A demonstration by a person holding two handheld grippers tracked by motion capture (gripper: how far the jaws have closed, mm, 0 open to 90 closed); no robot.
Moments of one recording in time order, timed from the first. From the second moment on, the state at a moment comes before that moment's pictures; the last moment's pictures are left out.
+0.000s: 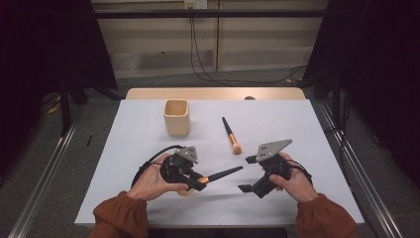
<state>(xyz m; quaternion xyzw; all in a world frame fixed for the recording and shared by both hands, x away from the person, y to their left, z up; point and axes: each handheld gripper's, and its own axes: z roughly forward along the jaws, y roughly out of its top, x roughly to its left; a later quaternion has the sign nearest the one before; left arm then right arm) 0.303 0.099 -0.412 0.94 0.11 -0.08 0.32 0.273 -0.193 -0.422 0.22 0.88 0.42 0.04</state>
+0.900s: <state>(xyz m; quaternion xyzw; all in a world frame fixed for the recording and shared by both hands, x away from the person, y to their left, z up) 0.308 0.074 -0.413 0.97 0.07 -0.09 0.21 0.291 -0.148 -0.423 0.15 0.96 0.24 -0.04</state>
